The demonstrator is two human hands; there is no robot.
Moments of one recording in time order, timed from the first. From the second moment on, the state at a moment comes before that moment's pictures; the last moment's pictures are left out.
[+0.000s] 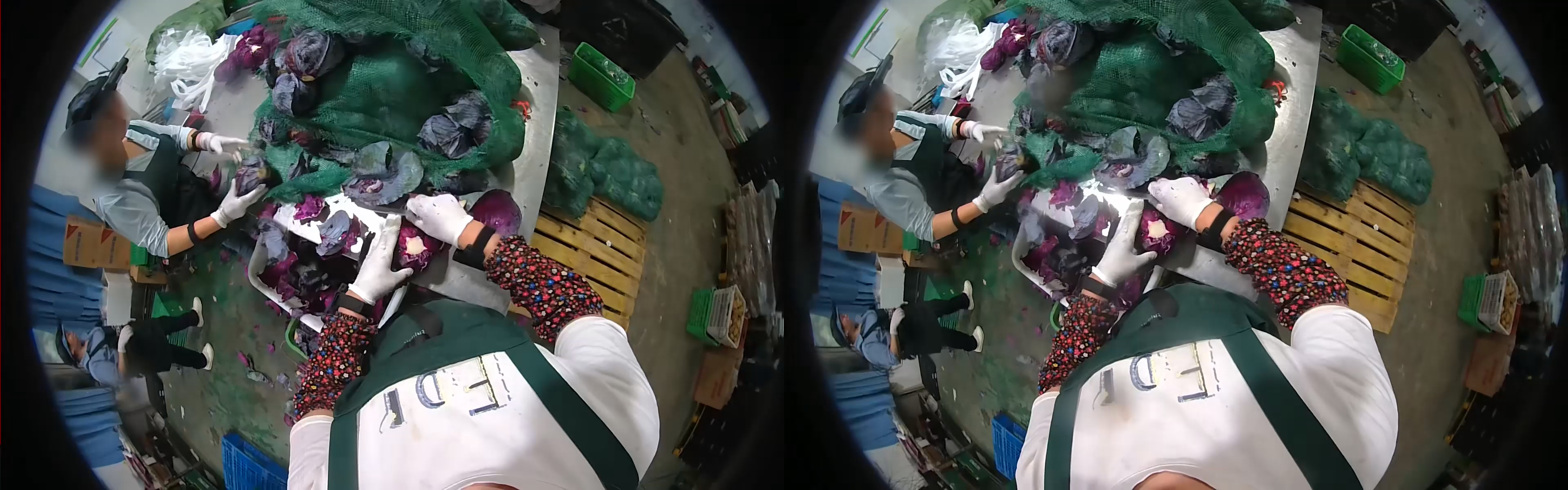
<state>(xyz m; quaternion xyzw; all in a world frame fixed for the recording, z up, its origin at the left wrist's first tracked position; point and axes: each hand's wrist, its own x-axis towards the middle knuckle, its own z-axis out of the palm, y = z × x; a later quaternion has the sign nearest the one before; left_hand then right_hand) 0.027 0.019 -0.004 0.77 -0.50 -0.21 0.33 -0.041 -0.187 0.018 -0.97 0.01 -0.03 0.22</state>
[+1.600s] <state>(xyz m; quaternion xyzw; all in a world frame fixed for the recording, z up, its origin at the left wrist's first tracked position) 0.004 0.010 -0.002 0.59 -0.13 -0.23 0.76 -0.091 -0.207 -0.029 -0.82 0.30 -0.04 0.49</state>
